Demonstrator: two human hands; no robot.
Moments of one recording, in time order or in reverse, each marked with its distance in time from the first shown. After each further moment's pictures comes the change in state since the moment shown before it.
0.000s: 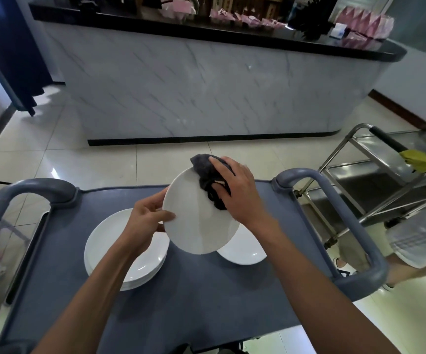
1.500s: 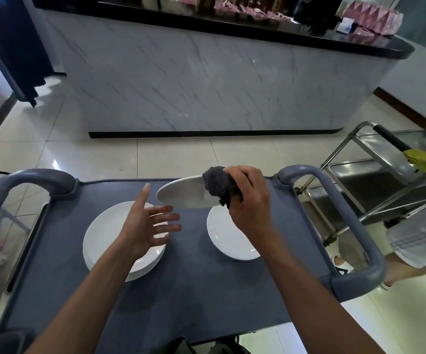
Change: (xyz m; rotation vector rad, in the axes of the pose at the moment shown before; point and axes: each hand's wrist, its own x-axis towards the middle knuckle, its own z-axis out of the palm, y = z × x) left_hand -0.006 -0.011 -0.002 -0.265 0.182 -0.570; right_hand -0.032 -0.012 -0.014 0.067 0.379 -0.108
